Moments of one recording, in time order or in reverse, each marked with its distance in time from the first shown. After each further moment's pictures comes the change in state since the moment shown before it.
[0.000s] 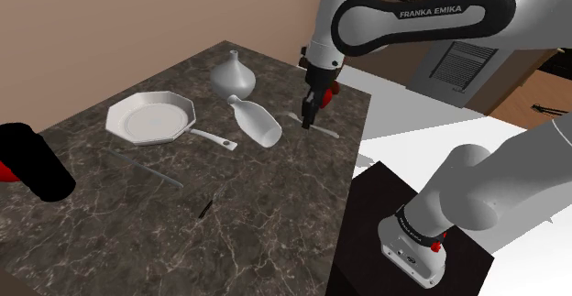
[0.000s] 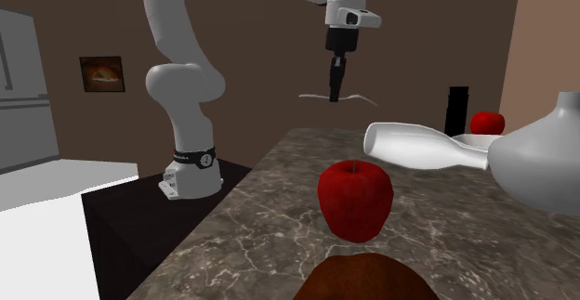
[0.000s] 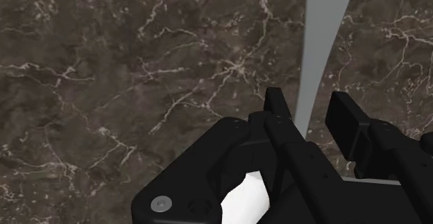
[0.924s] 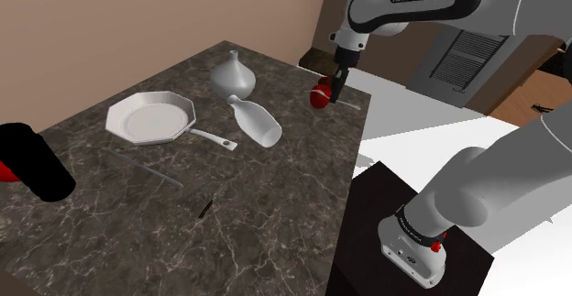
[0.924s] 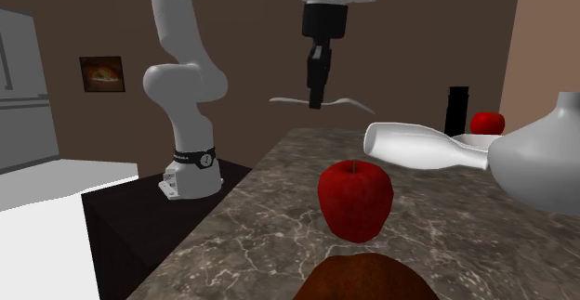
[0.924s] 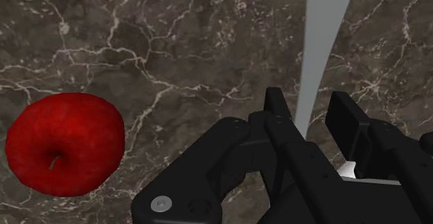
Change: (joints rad) arm -0.158 0.094 -0.227 0.102 -0.119 -0.062 -0.328
